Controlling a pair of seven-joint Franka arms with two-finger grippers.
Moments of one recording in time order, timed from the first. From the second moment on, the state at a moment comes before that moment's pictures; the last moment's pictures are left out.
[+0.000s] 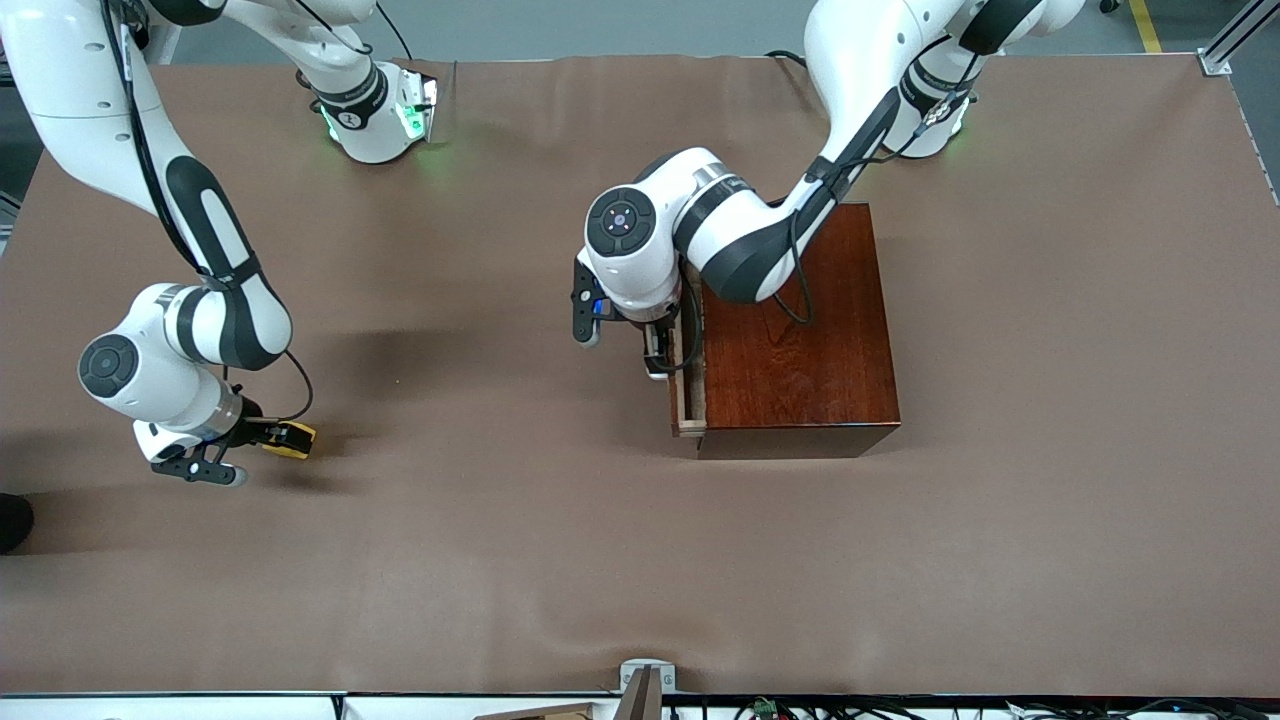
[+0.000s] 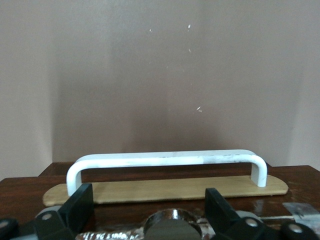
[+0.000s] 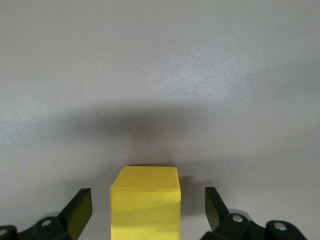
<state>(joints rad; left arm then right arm) -0.63 0.71 -0.25 -1.27 0.19 1.82 0.68 -0.08 0.56 -0.03 -1.92 0.05 2.52 0.03</state>
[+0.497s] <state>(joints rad) -0.62 0.70 -0.24 -1.27 0.22 1.78 0.69 -0.08 0.49 -0.03 -1.92 0.05 2.50 0.01</state>
